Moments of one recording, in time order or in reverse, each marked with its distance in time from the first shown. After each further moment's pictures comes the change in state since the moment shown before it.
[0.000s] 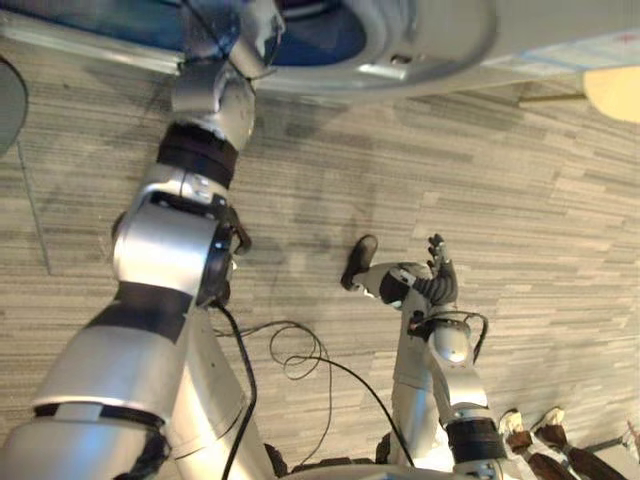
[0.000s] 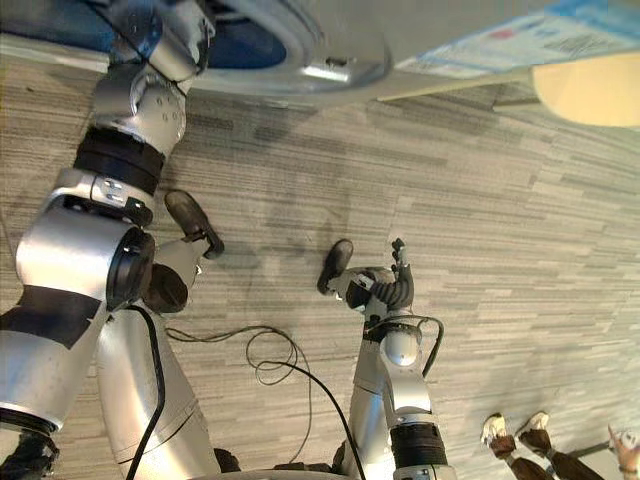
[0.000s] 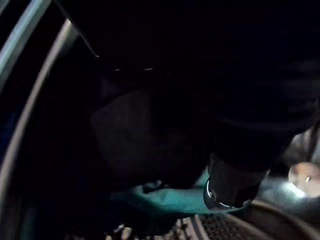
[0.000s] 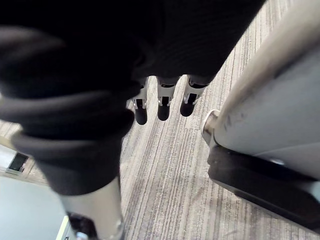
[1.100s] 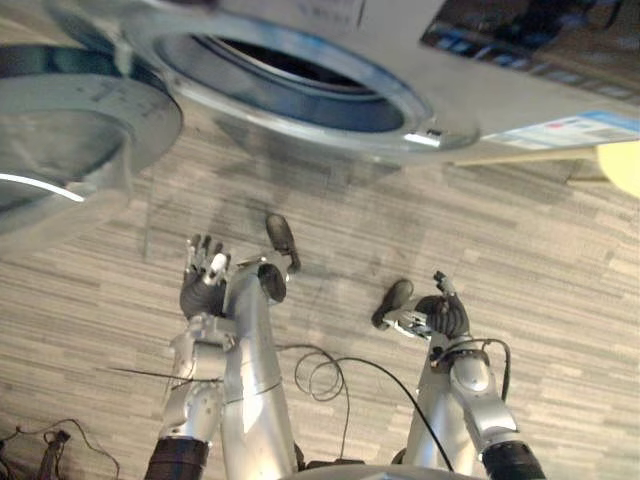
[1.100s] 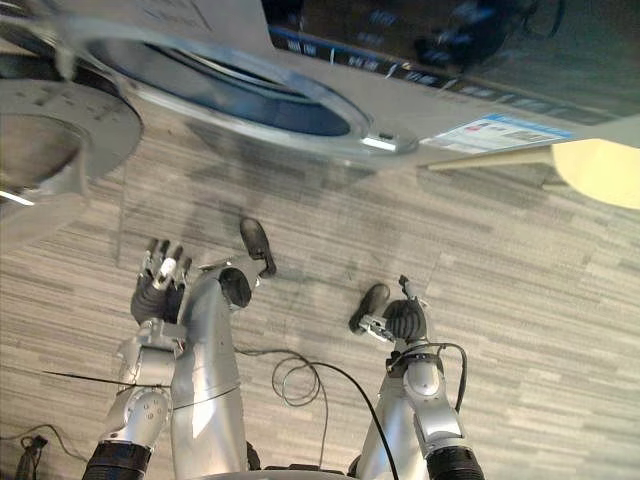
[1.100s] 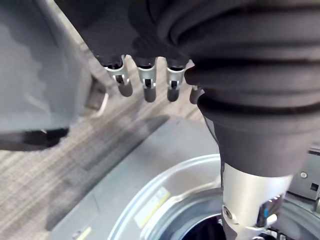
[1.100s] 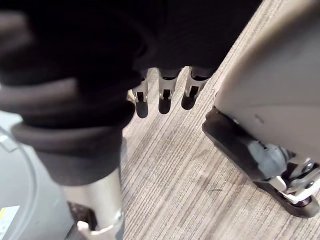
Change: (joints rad) left arm 1.531 -0.117 0.127 -0.749 -0.012 -0.108 -0.199; right arm 0.100 -0.238 0.082 0.201 -0.012 -0.045 0.061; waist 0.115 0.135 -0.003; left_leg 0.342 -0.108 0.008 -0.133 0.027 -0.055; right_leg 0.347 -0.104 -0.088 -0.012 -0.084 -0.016
